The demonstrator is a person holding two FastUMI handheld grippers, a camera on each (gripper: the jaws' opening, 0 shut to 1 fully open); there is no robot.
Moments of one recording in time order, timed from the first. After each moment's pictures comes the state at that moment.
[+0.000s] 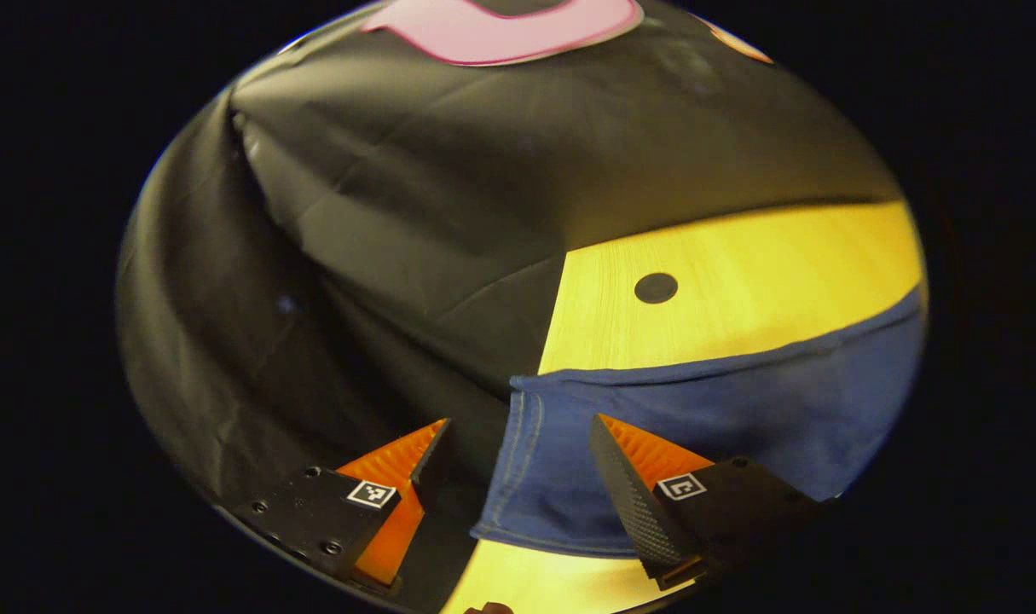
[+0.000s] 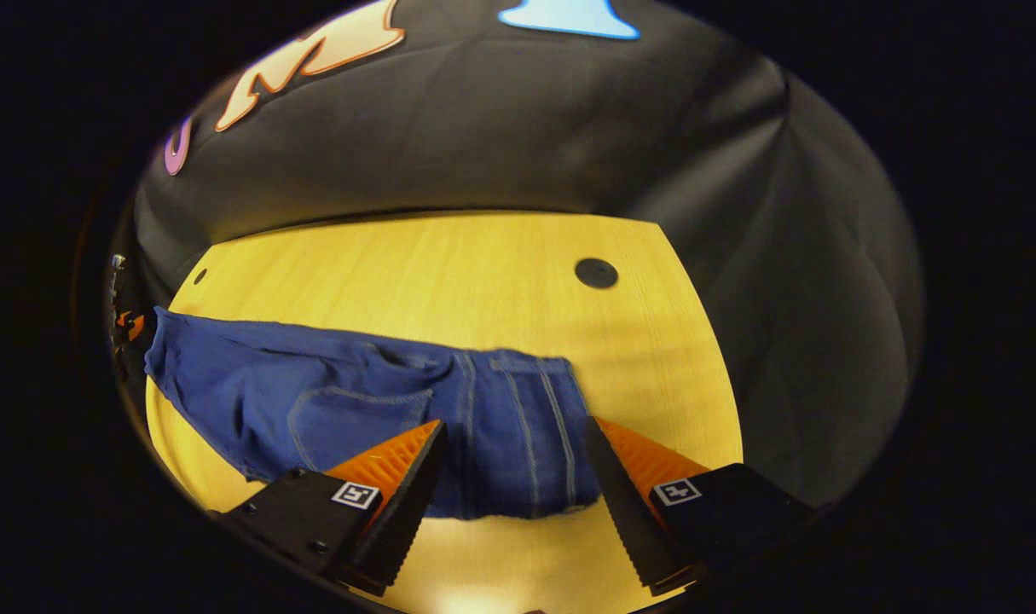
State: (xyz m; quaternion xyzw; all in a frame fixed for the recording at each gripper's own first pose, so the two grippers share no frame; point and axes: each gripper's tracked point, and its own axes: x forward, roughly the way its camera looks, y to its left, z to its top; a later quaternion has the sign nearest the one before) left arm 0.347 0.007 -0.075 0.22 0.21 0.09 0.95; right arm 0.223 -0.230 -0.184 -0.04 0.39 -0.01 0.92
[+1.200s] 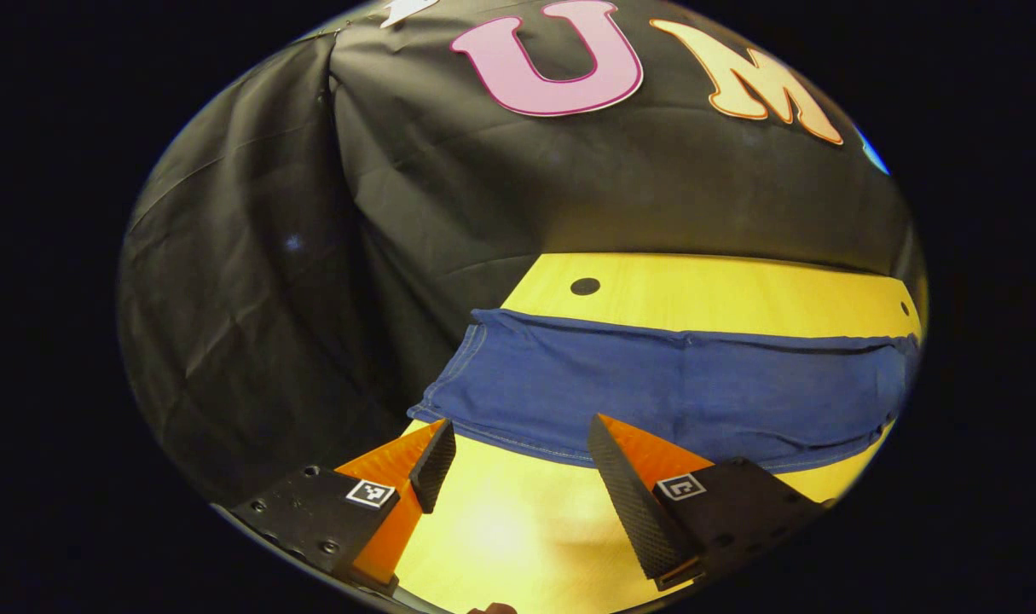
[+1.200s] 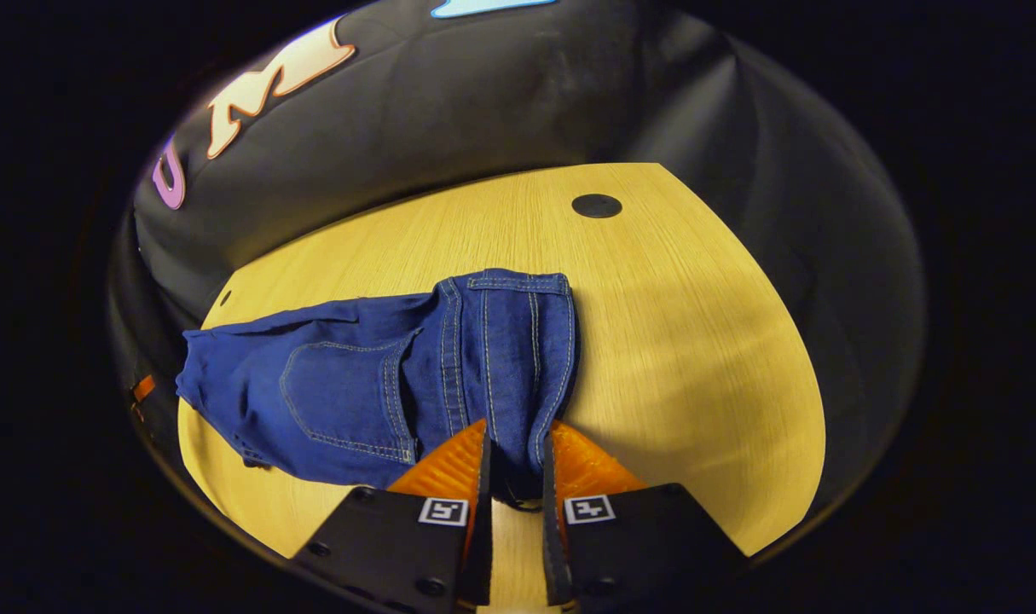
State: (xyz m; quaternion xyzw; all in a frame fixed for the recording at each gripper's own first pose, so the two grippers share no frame) left arm 0.352 0.002 -0.060 0.13 0.20 0.09 0.97; right arm 0.209 -0.221 -0.238 0.07 0.39 0.04 0.92
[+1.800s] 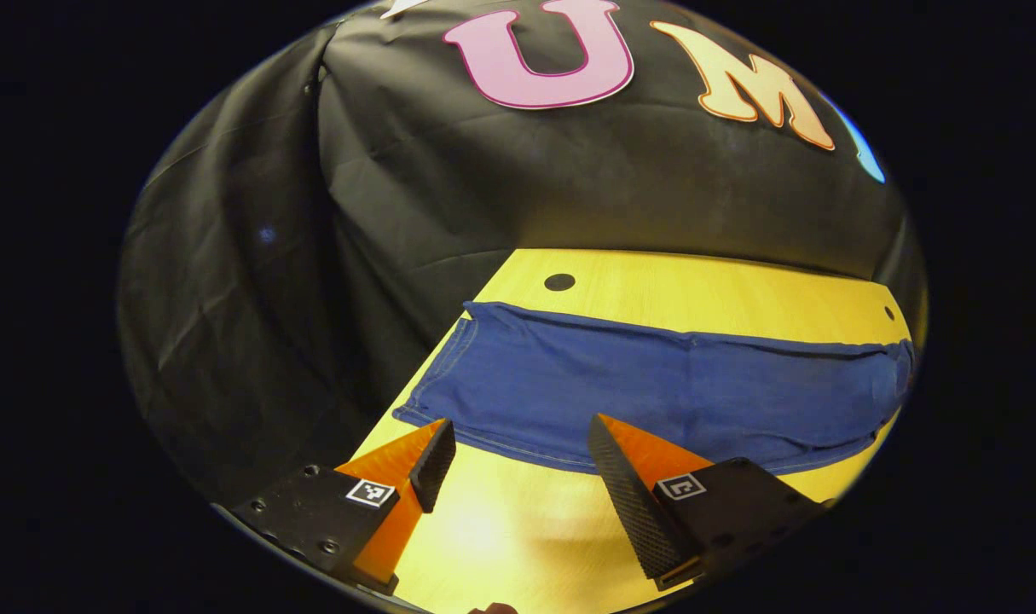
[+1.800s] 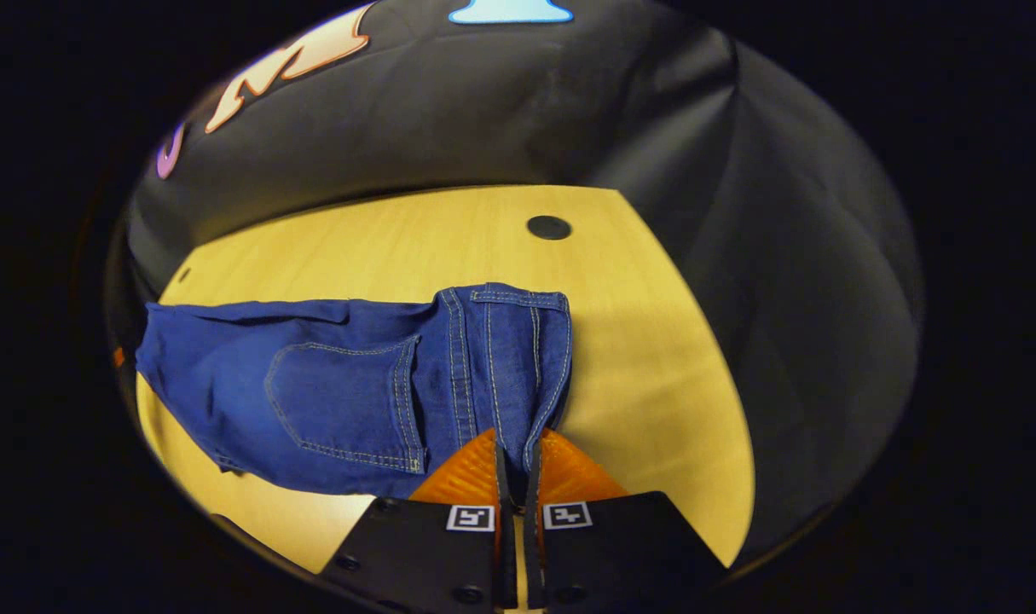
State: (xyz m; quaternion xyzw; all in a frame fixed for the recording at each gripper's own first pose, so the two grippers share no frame) left arm 0.348 -0.005 -0.061 0.11 0.21 0.04 0.97; right arm 0.212 -0.243 -0.219 -0.05 0.36 -0.06 0.93
